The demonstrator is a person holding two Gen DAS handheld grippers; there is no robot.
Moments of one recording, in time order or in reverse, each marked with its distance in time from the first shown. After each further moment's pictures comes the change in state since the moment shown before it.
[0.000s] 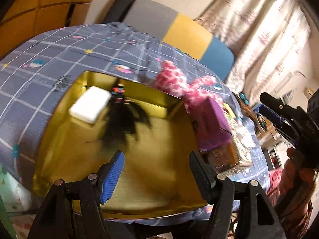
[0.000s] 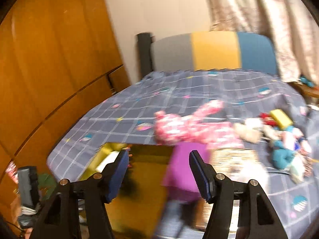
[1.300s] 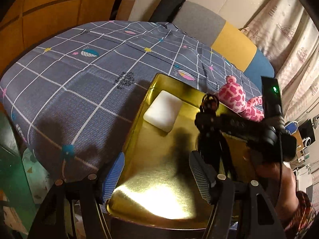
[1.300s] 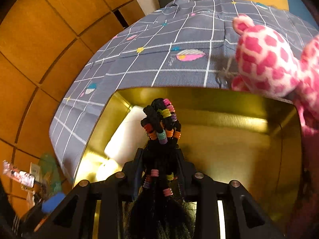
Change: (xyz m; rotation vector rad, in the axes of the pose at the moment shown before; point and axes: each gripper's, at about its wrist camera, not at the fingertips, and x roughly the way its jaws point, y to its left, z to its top) left arm -0.010 0.088 0.018 -0.131 -0.007 0.234; right arm 0.246 0.117 -0.047 0.017 0.482 0.194
